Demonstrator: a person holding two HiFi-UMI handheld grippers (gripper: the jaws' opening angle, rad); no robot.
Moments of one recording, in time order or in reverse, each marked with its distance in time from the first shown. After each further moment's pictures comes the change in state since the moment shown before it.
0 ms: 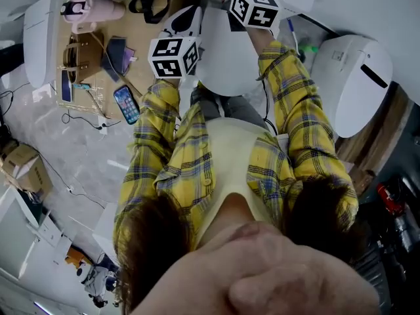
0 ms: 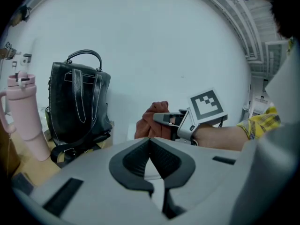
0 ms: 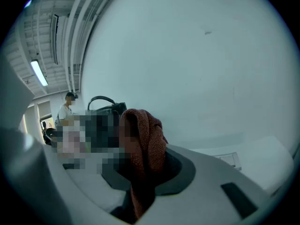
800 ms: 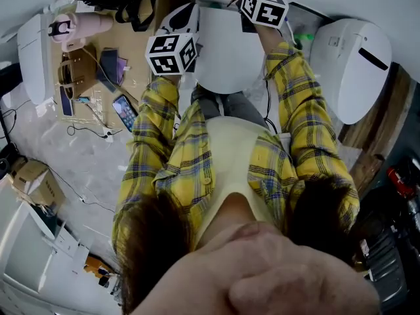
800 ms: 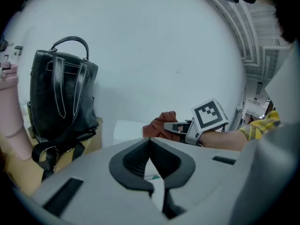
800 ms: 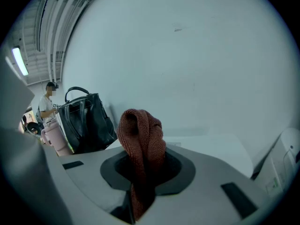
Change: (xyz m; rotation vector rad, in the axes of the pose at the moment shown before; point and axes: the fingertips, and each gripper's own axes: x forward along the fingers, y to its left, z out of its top) left arm 0.033 -0.023 -0.007 -0.006 0.036 -0.085; right arm -0.037 -0.097 -0.027 0.006 0.094 -0.229
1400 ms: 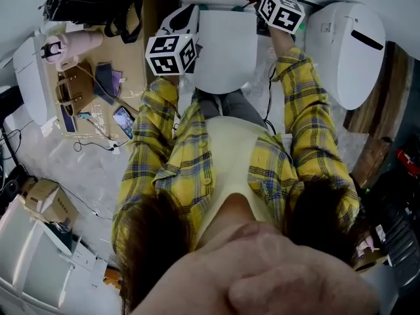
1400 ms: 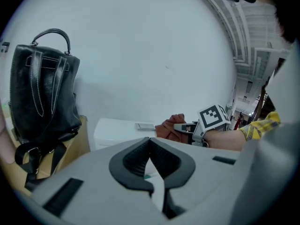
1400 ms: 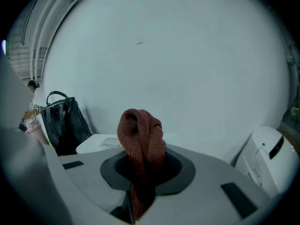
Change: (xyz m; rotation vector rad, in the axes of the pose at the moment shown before) left arm 0.024 -0.039 -0.004 0.039 0.033 -0.113; right arm -0.058 -0.107 -0.004 0.058 -0.028 -0.220
